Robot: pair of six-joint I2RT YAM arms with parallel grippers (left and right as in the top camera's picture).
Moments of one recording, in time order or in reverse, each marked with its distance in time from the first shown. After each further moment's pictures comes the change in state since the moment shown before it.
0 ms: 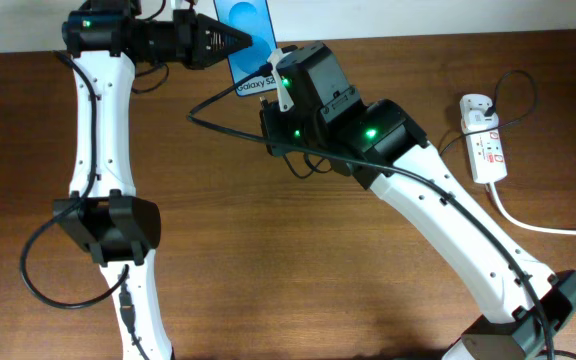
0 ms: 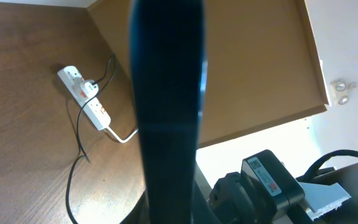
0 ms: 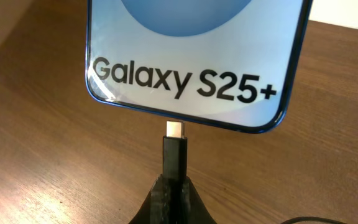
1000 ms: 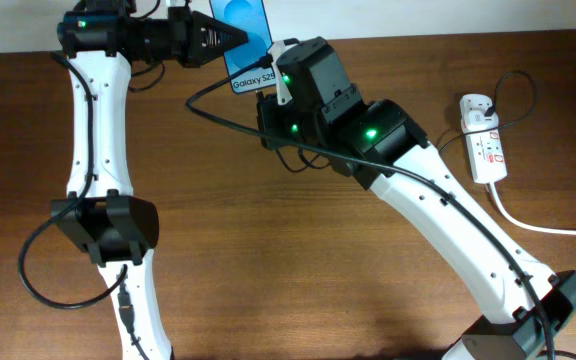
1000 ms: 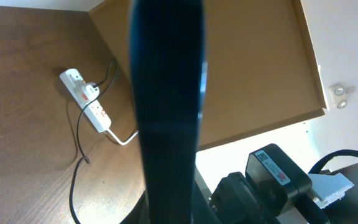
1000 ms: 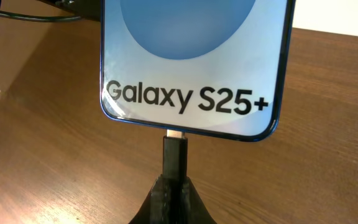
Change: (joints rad) left arm 0.011 0.000 0.000 0.030 0.006 -0.037; right arm 0.000 -0.002 0.000 0.064 -0.017 0.060
